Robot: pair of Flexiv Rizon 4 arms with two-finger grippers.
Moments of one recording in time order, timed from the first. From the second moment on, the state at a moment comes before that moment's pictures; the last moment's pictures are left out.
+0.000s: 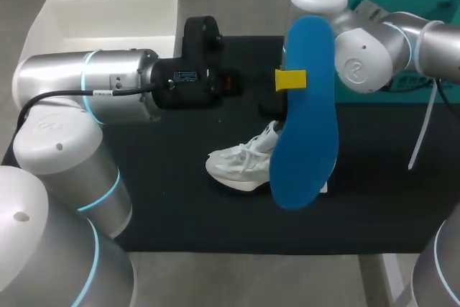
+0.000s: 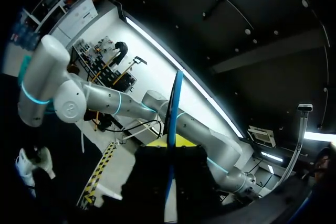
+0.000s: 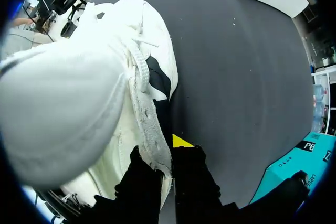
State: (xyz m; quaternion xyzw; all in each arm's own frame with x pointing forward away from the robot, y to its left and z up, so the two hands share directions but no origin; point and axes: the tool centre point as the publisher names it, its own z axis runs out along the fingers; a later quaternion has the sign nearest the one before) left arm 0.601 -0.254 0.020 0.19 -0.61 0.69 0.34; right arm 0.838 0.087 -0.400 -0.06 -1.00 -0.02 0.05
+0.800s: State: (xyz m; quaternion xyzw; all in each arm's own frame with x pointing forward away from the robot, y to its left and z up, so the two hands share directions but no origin) left arm 0.601 -0.254 0.020 0.19 -0.61 0.69 0.34; right arm 0.877 0.116 -0.357 -0.41 -0.91 -0.11 0.02
